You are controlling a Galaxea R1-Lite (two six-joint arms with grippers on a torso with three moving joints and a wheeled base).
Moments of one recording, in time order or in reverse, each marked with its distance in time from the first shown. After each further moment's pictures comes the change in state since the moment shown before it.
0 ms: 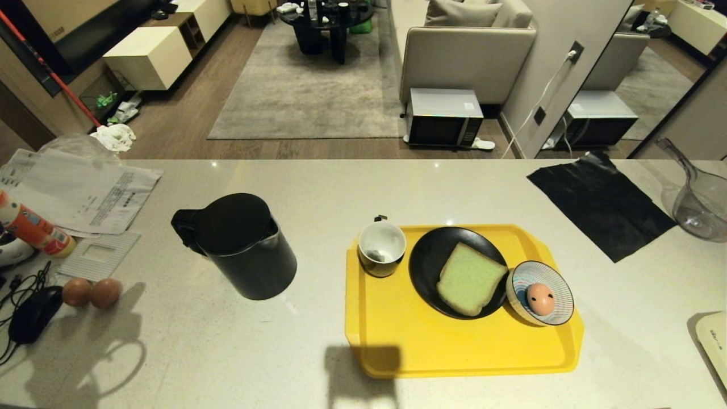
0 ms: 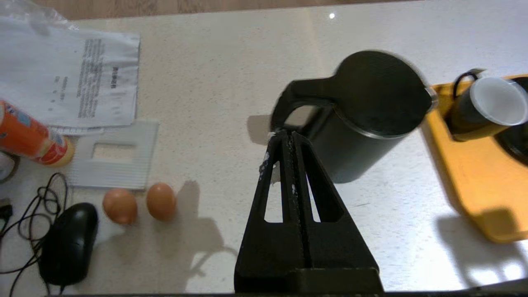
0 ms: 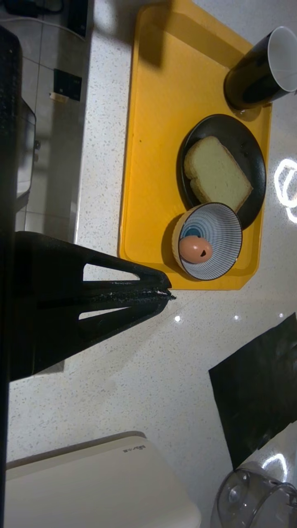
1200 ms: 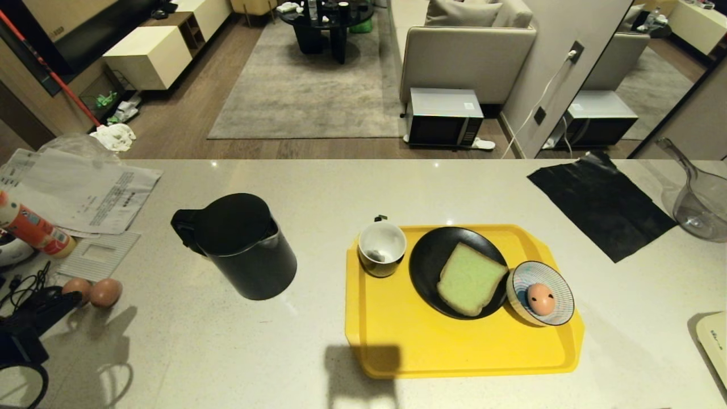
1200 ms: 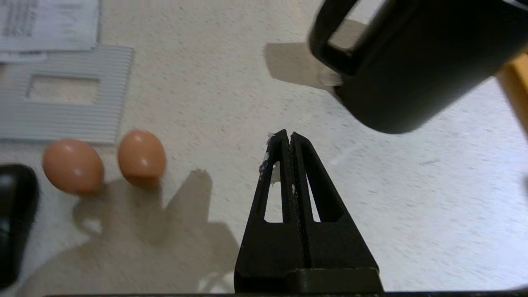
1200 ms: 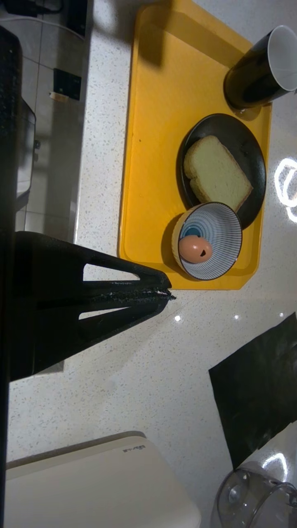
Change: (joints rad) left arm -0.013 0.593 0.451 -0.943 -0.057 0.047; right arm 0.000 0.000 0.000 0.000 0.000 0.000
